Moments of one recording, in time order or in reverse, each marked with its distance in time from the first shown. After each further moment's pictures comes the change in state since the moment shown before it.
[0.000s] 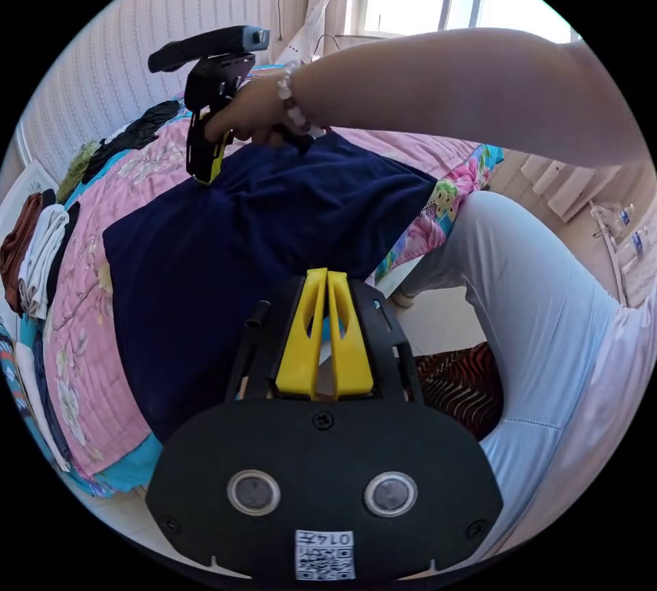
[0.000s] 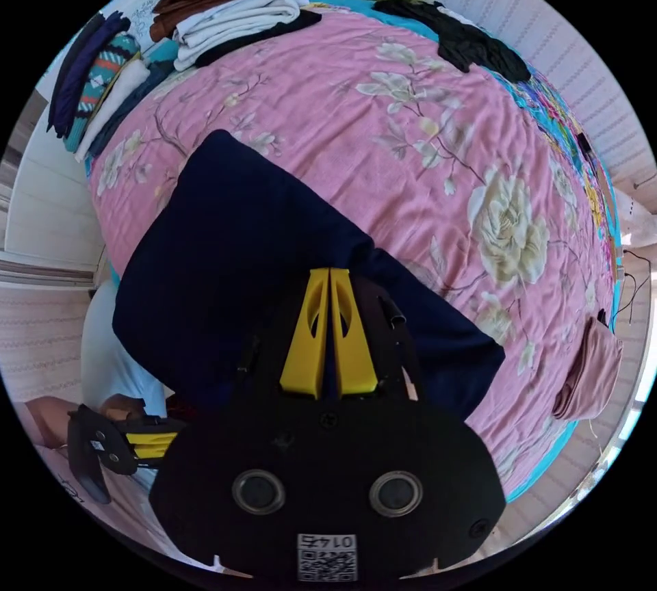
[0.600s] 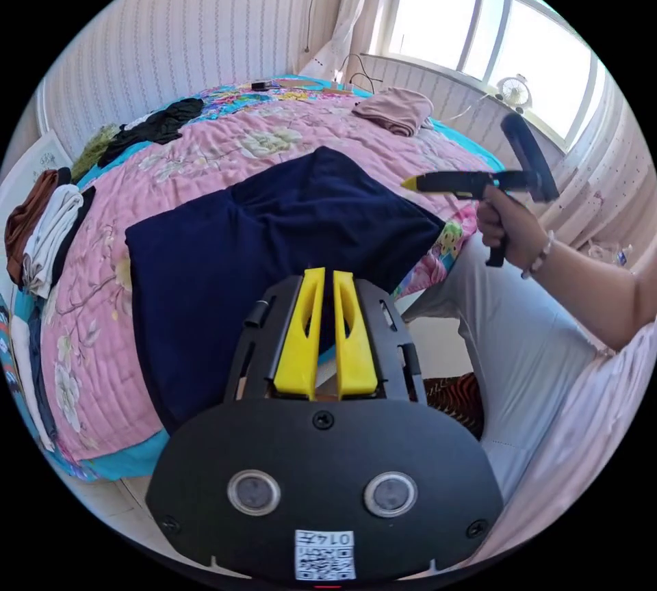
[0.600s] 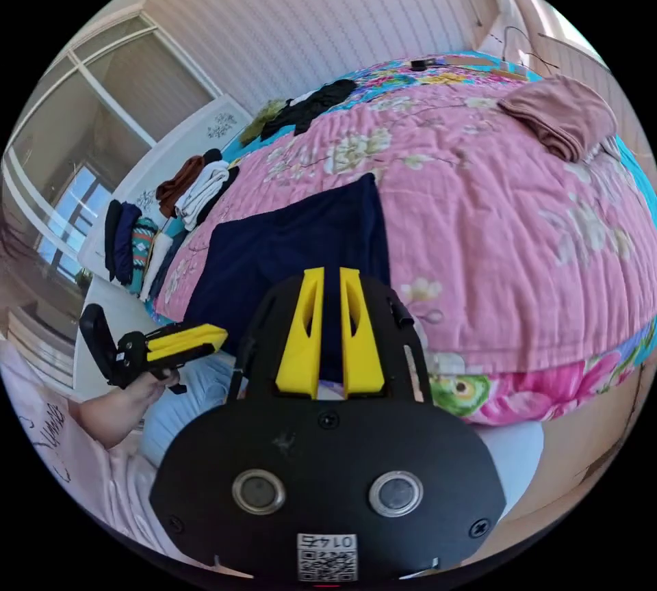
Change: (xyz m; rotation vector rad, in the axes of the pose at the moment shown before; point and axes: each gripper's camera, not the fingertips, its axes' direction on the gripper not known) left arm -0.020 -0.037 -0.015 0.121 0.017 -0.130; right arm 0.102 0.377 -0.040 0.496 -0.238 0.613
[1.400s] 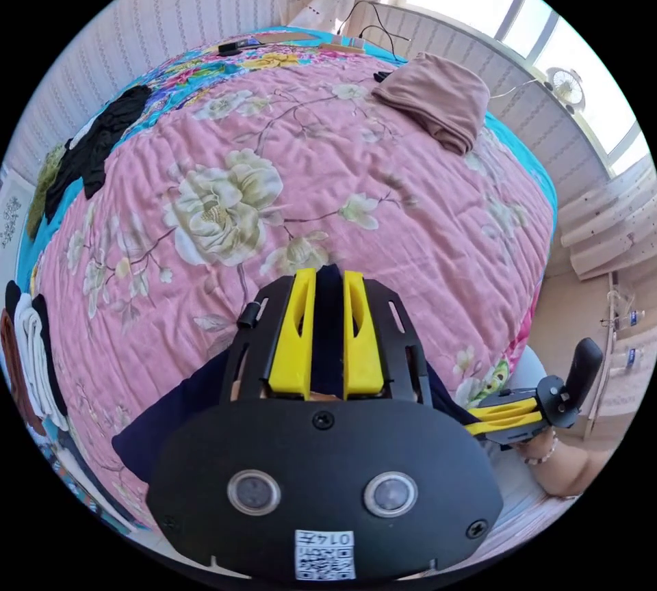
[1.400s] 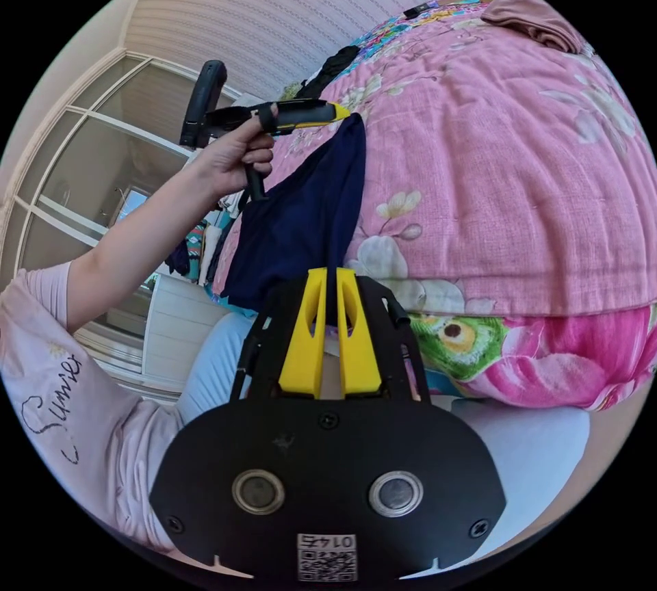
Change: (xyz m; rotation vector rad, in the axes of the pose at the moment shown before) left arm -0.027 -0.264 0.187 -0.328 -0.056 0.044; right arm 0.120 0.037 0.039 -0.135 -0.362 0.058
